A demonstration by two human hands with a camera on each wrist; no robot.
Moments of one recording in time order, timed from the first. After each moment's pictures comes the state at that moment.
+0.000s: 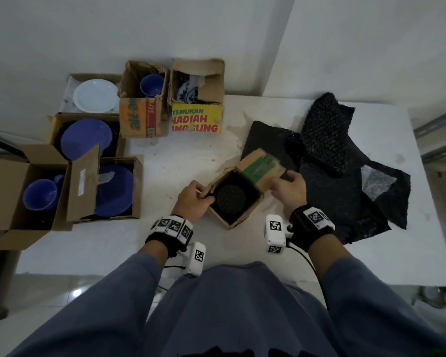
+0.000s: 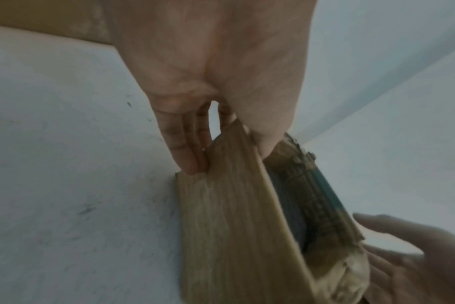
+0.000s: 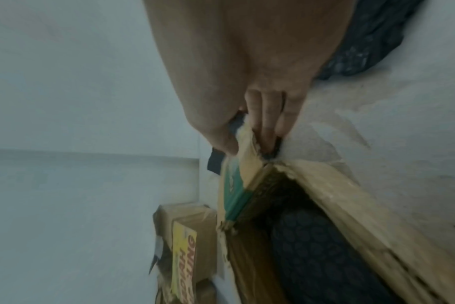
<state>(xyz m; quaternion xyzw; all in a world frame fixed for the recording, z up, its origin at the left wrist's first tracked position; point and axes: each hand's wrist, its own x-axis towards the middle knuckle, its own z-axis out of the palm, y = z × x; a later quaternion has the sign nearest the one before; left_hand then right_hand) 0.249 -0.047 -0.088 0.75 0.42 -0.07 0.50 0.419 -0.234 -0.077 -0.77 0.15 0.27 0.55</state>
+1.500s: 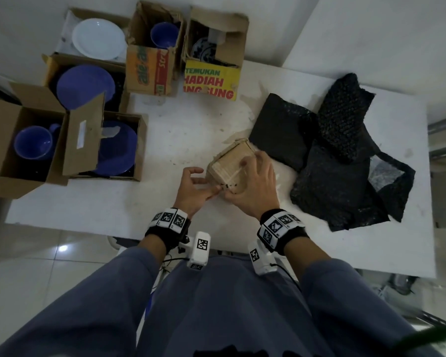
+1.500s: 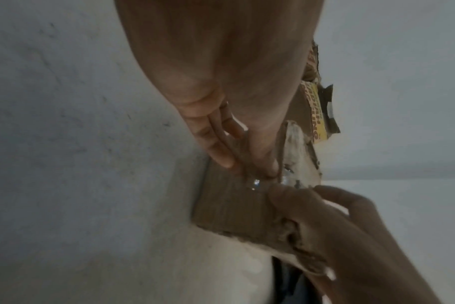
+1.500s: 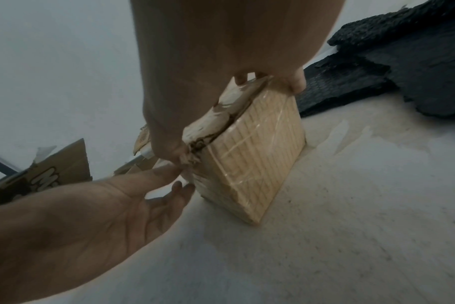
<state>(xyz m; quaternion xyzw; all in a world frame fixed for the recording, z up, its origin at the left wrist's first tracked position) 0.204 -0.086 -0.104 0.53 0.48 0.07 0.70 0.325 -0.208 -0.070 -0.91 -0.35 0.16 0.18</state>
